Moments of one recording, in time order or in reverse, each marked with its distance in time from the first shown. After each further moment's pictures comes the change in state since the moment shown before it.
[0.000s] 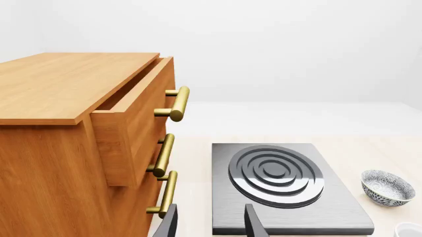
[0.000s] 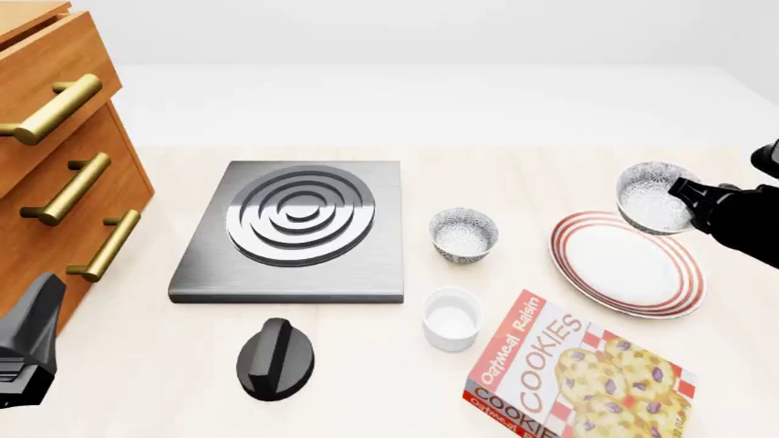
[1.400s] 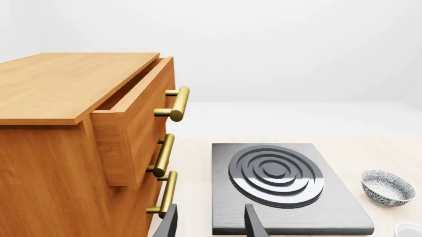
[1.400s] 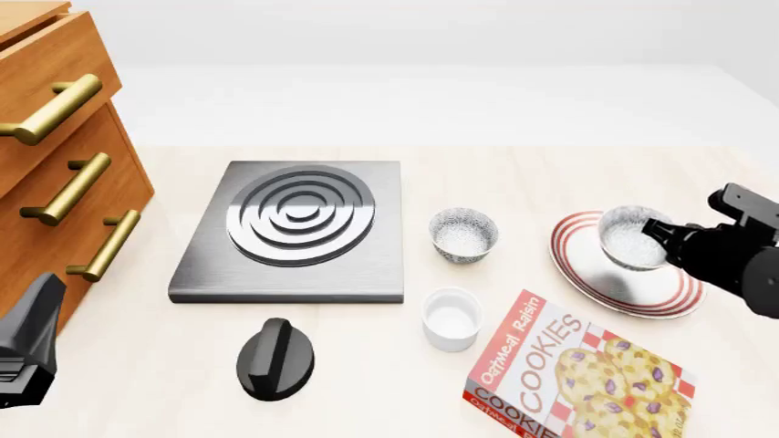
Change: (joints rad) left arm 0.000 0.000 0.000 0.000 0.000; right arm -0.013 0.256 0.024 -0.167 -0.051
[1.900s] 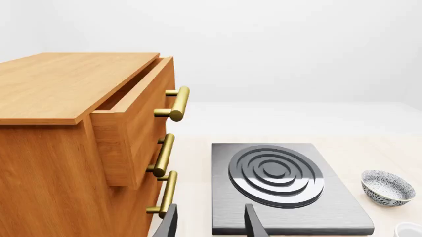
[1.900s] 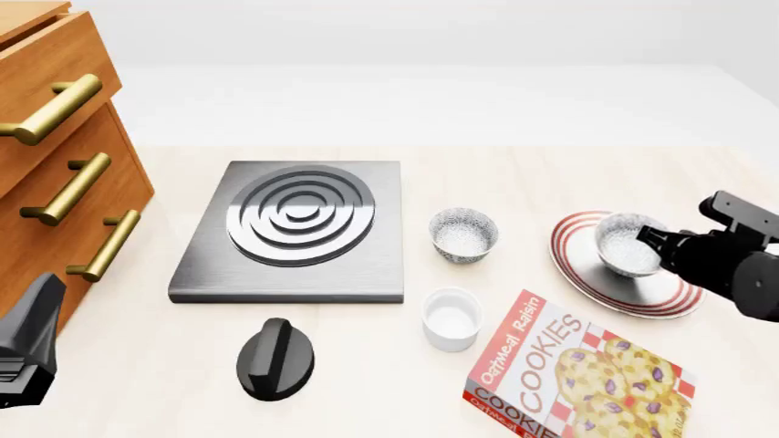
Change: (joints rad) left arm 0.000 0.000 0.000 0.000 0.000; right arm -0.005 0.073 -0.013 -0.040 -0.016
